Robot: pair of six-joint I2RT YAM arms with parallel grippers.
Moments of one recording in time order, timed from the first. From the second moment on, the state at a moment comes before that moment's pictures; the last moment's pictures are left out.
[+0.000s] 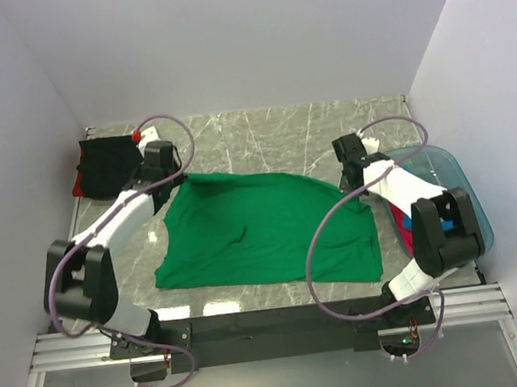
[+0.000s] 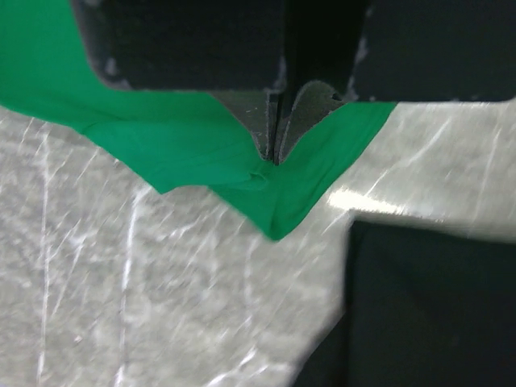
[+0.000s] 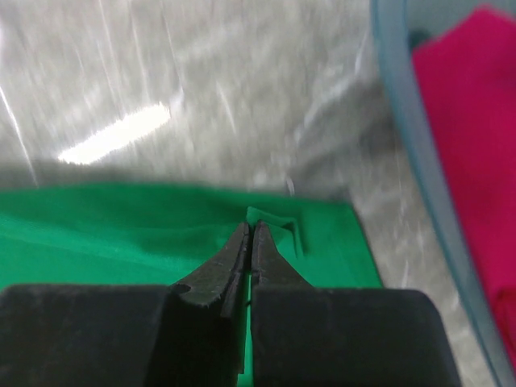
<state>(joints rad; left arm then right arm) -0.28 1.51 1.03 -0.14 -0.30 -0.54 0.23 1.57 1.02 -0.55 0.41 0.58</state>
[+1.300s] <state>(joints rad) -0.43 0.89 0.56 -0.40 -0.49 -0.79 0.44 1.32 0.92 -0.93 0.62 0.68</state>
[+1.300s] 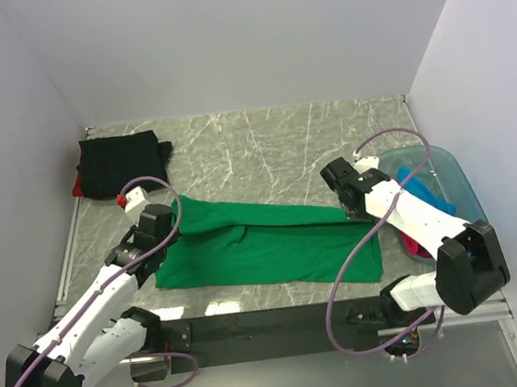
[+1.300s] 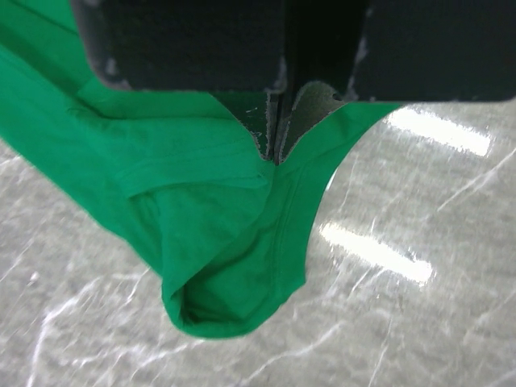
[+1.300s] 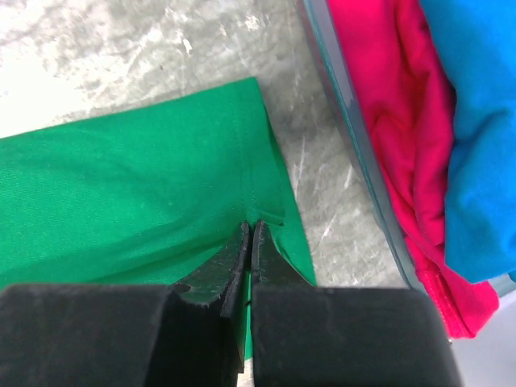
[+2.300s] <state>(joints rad) -0.49 0.95 0.65 -0.45 -0.54 -0.83 0.70 1.30 0.96 -0.79 0.50 0.64</state>
